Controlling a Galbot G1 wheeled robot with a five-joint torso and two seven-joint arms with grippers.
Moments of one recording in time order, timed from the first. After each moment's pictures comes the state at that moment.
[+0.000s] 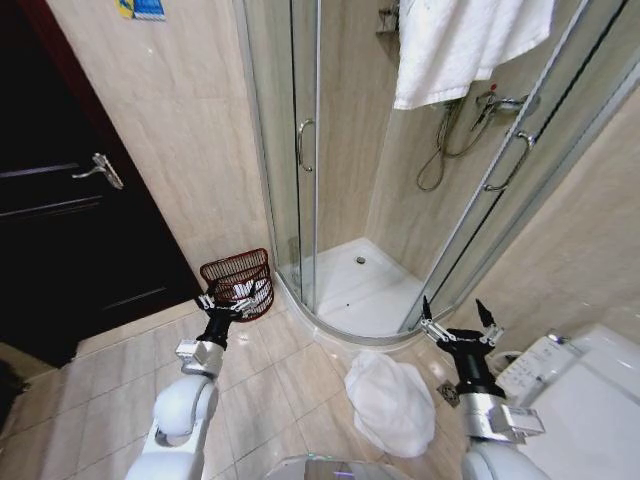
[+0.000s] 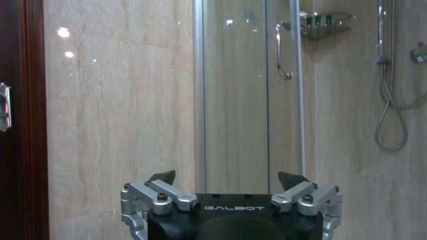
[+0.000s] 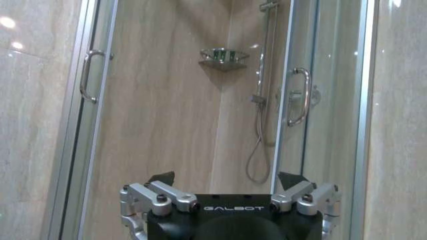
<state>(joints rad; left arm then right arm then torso) 1.50 -1.45 -0.66 -2.18 -0.14 0.07 0.09 -1.82 1.61 0.66 2.46 -0.04 0.06 -0.01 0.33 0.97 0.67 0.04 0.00</state>
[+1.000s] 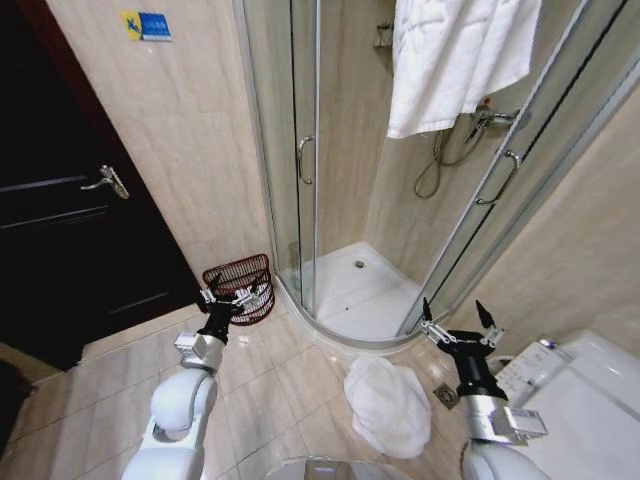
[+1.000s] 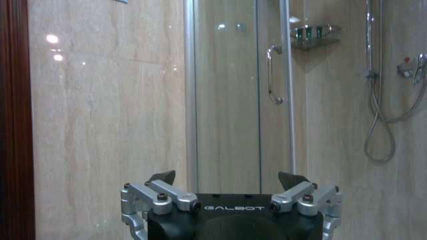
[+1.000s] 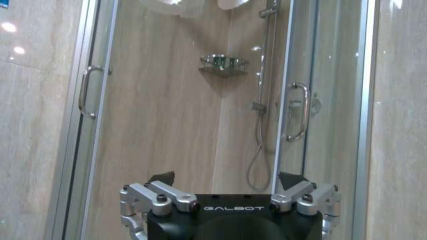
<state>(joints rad) 1.48 -1.45 -0.67 -2.22 -0.14 0.13 0.12 -1.83 1.61 0.67 2.45 -0.03 0.06 -0.02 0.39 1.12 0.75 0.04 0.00</state>
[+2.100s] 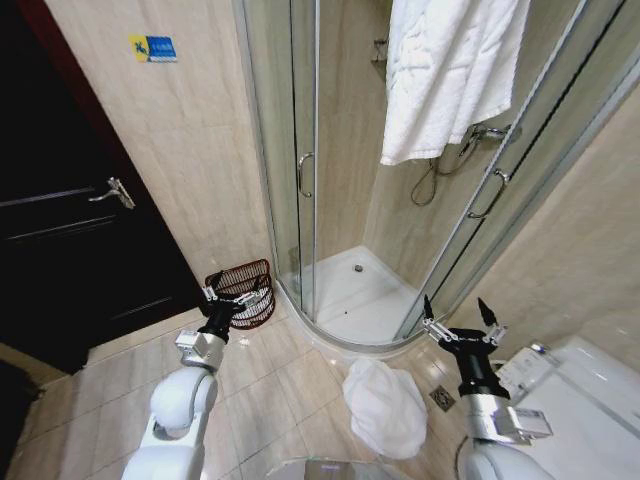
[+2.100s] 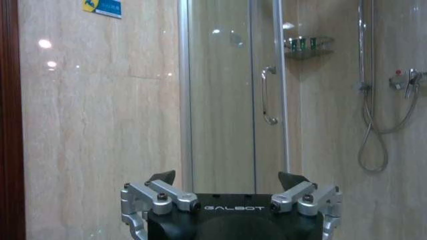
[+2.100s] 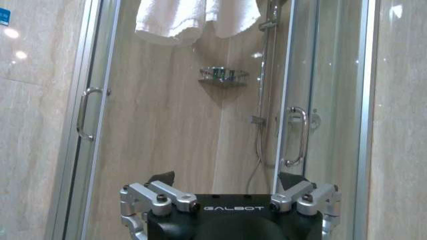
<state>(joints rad) 1.47 -1.45 -0.66 -2.22 -0.14 0.13 0.13 -1.83 1.61 0.67 2.47 -0.03 0.05 -0.03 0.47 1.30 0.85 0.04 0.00</state>
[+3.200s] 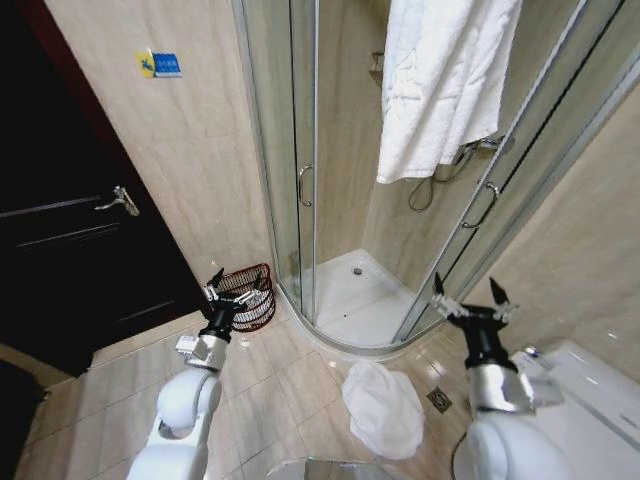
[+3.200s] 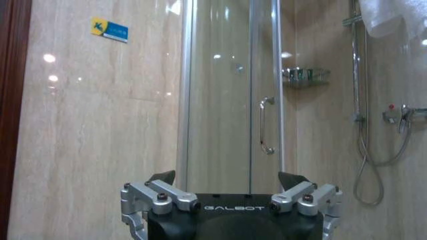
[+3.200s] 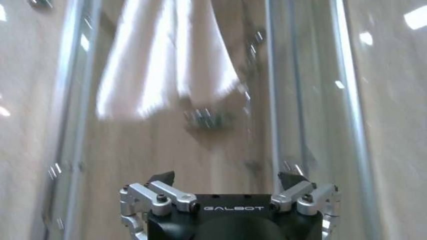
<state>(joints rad) 1.49 -1.44 -0.65 -2.15 -0.21 -0.05 0.14 -1.48 1.54 0.70 2.49 0.11 -0.15 0.01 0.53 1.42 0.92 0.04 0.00</state>
